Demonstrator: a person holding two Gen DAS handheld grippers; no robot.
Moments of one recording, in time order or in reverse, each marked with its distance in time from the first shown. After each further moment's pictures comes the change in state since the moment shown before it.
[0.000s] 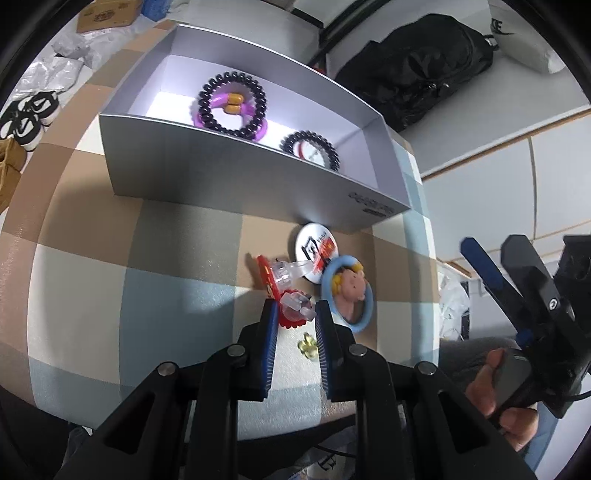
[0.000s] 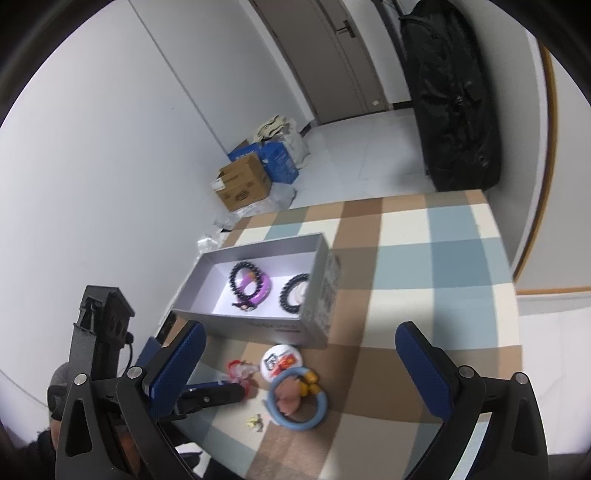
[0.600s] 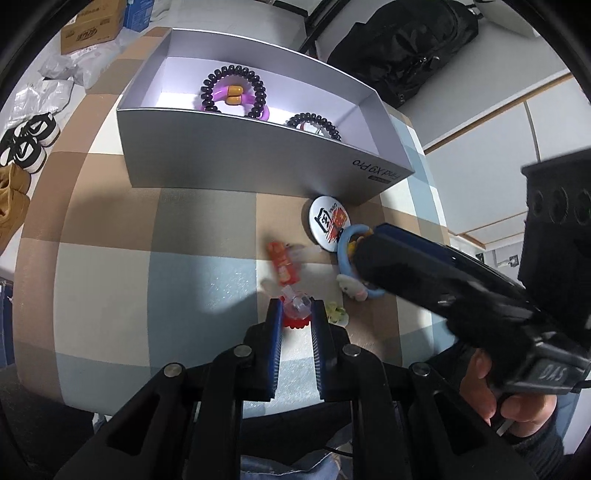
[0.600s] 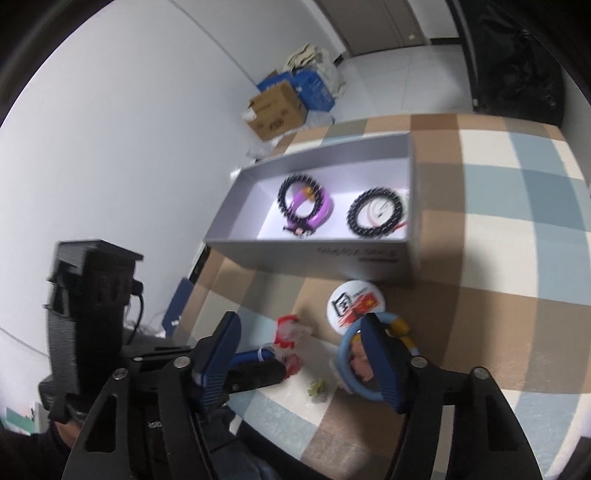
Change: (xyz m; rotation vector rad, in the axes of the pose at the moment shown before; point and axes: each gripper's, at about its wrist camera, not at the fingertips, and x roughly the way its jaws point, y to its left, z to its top) left arm -0.003 -0.001 -0.013 0.099 0.041 0.067; right arm 0.064 0.037 -0.024 -0.010 0.296 0.136
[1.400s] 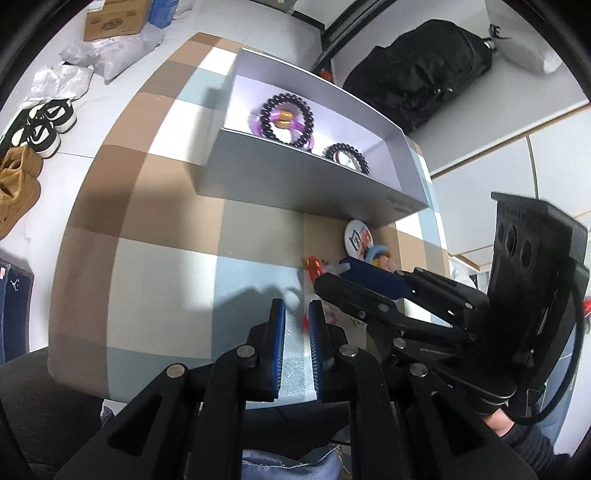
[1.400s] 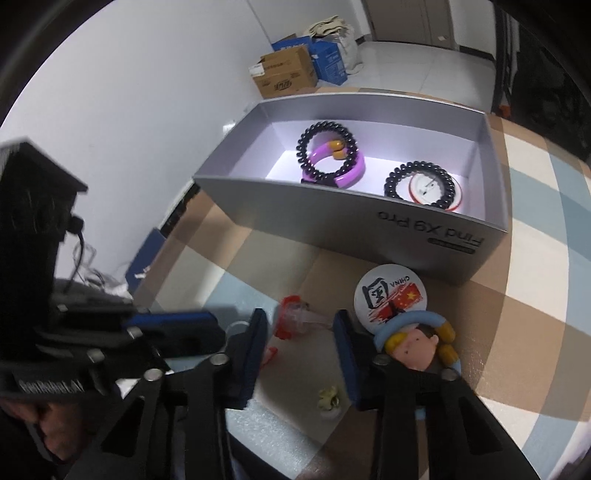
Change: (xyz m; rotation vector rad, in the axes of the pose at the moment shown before) left arm -0.018 0.028 0.009 -0.082 -0.048 -0.027; right arm 0.047 0.035 -0.013 -0.170 0.116 -0.144
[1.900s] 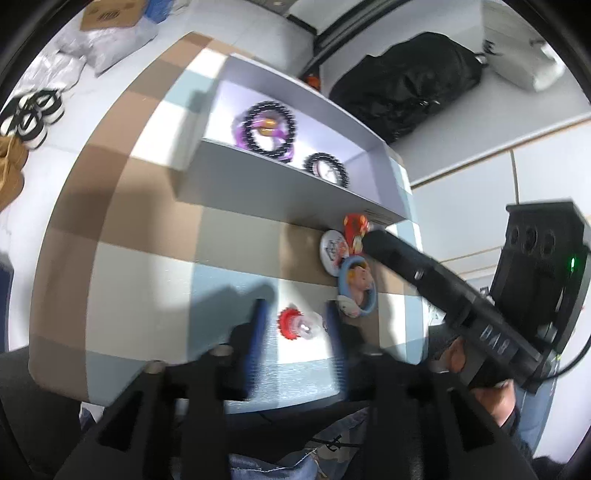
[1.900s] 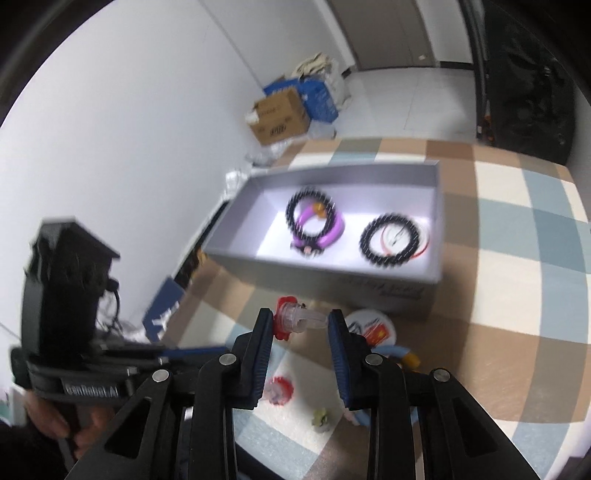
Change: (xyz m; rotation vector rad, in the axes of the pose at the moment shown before) left arm -0.008 -0.004 -0.001 -0.012 -0.019 -0.096; right arm -0.049 -0.028 0.008 0.113 -0.185 0.071
